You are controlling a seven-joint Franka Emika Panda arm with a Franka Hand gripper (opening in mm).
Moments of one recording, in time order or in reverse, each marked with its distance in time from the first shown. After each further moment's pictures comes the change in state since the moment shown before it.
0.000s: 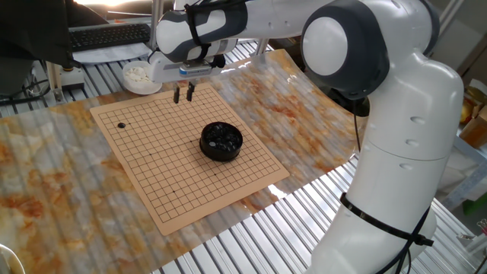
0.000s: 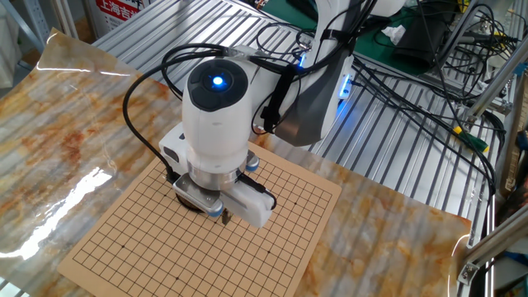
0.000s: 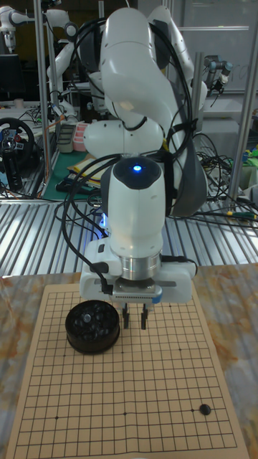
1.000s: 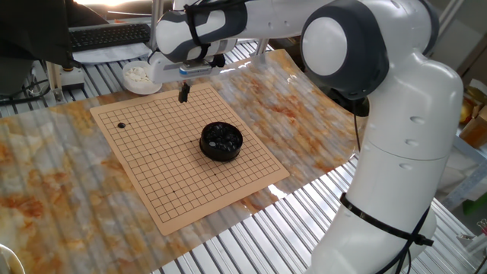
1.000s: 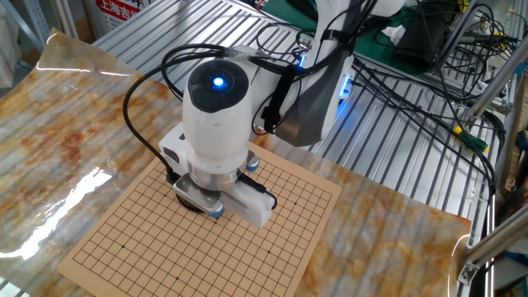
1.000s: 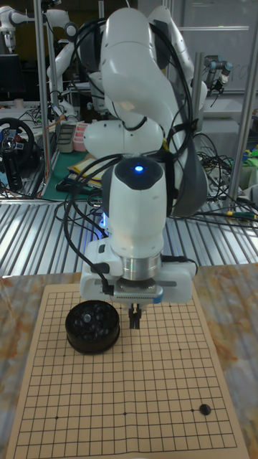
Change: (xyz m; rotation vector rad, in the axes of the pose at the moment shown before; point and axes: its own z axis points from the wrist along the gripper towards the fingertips) arm 0.000 0.000 0.000 0.016 0.008 -0.055
